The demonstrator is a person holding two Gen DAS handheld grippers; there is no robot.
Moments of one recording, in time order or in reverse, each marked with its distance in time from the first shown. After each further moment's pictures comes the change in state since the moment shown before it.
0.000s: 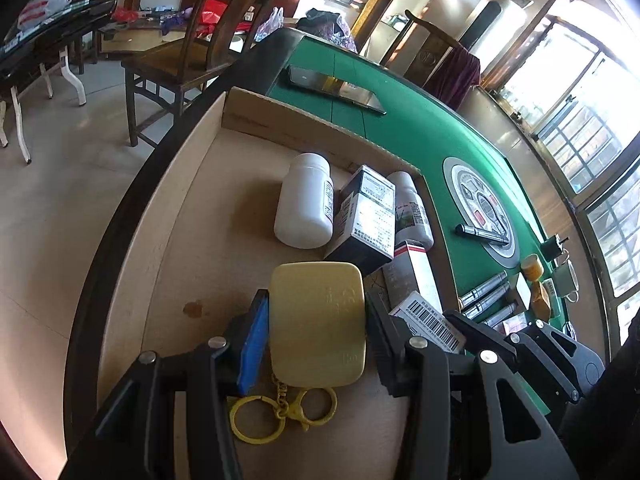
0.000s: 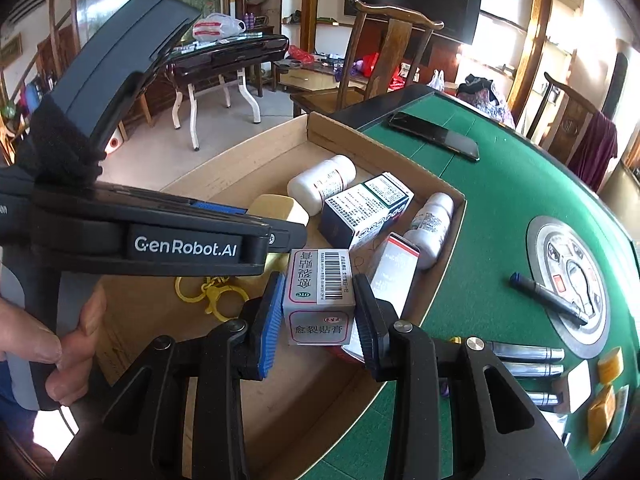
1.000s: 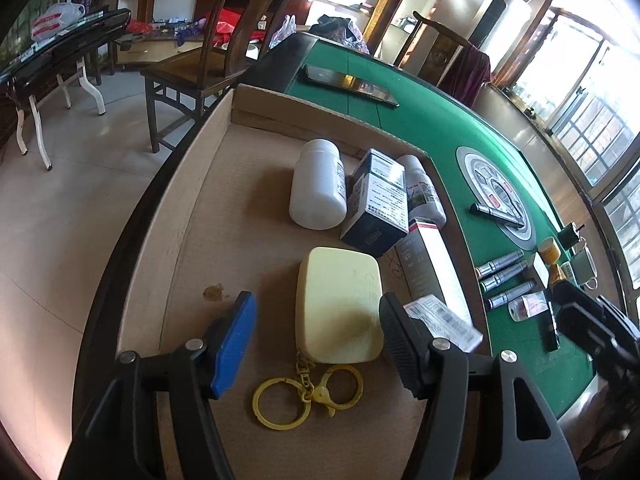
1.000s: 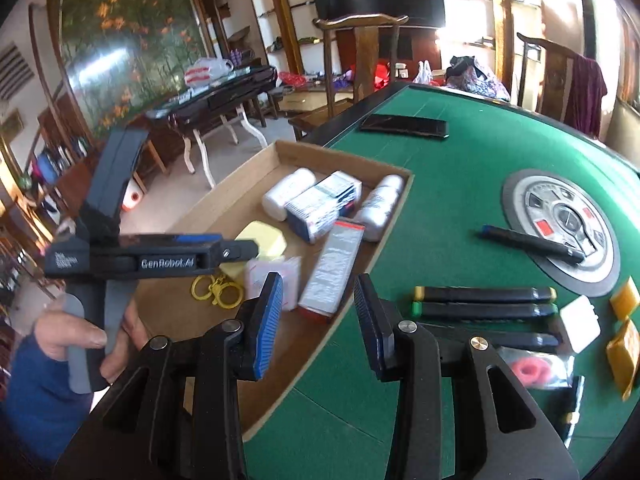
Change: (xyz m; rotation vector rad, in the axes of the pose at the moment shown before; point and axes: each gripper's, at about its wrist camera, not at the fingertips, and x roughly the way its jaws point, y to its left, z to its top) left arm -0.016 -0.001 -0.034 0.020 -0.033 0.078; right arm -0.063 -0.069 -0.032 0.233 -0.087 0.134
